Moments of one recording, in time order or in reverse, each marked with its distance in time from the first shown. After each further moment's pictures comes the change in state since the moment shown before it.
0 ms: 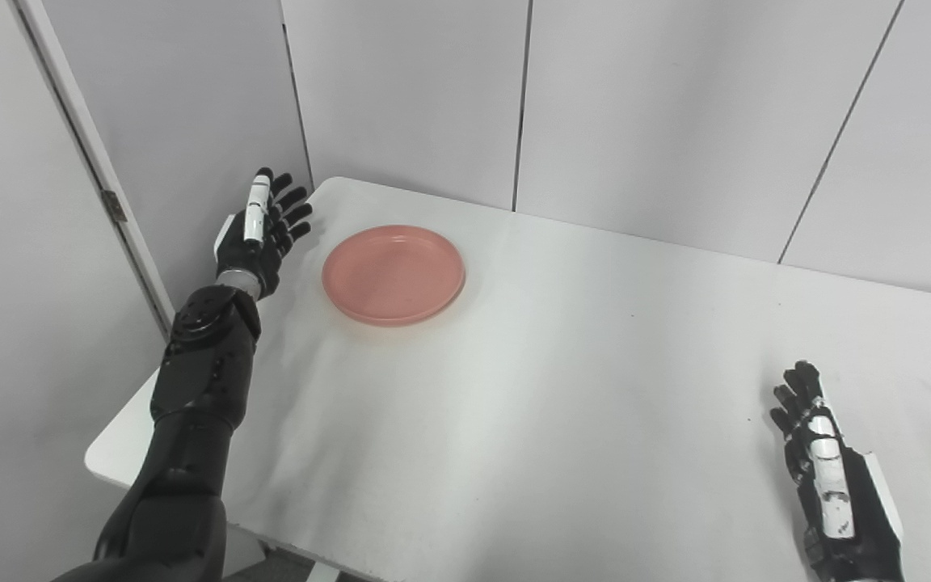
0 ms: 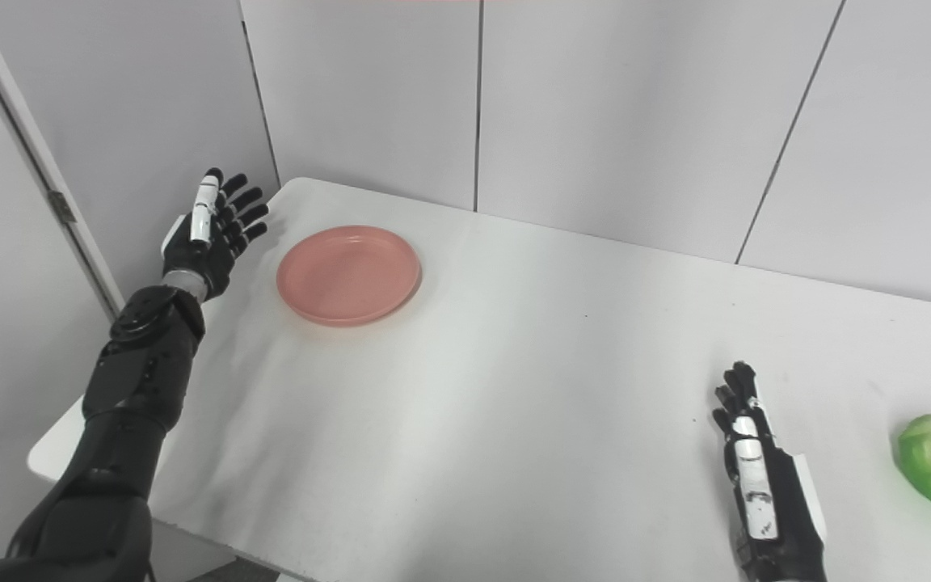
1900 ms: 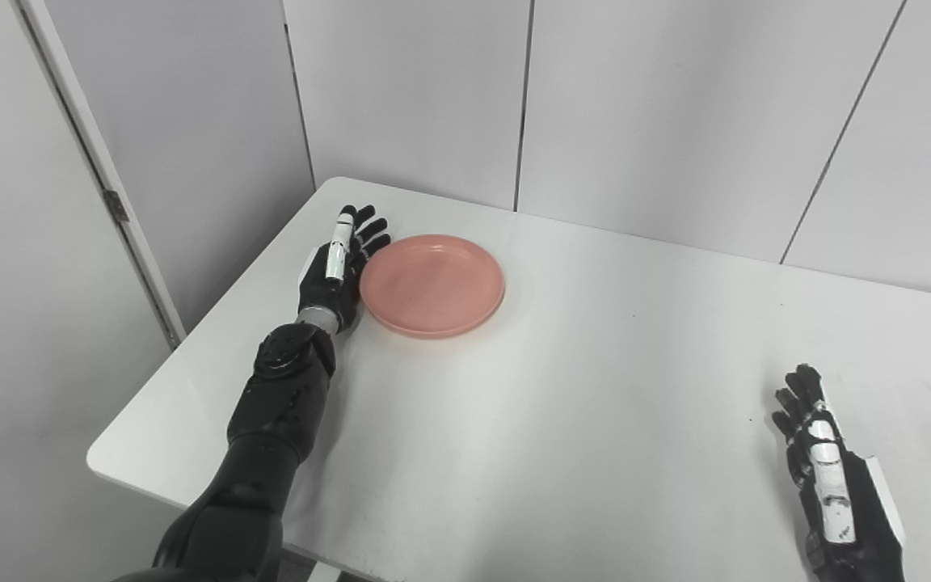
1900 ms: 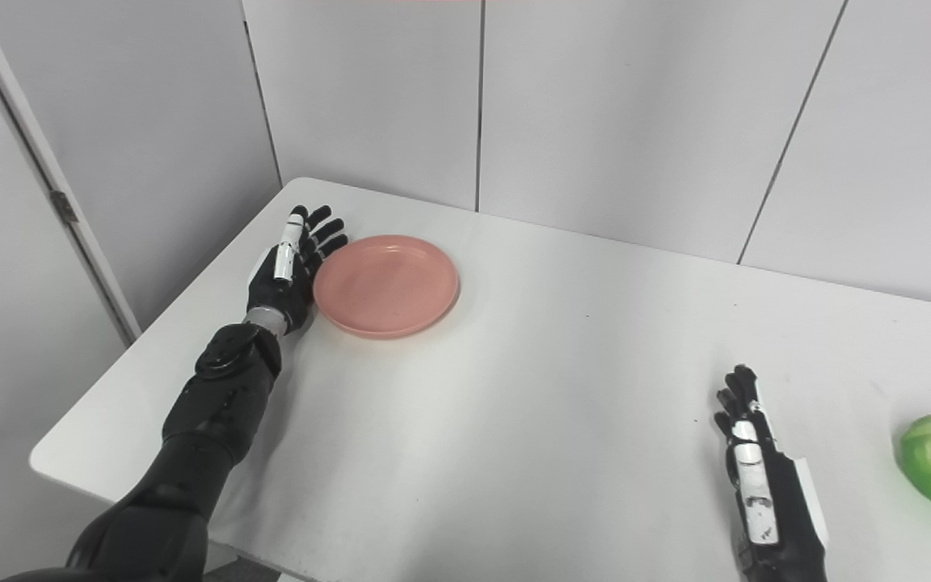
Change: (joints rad) left arm -0.017 -0.136 -0.116 0.117 -0.001 -0.145 -0.047; right arm 0.013 0.001 0.004 -0.017 -0.018 0.004 -0.006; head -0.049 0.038
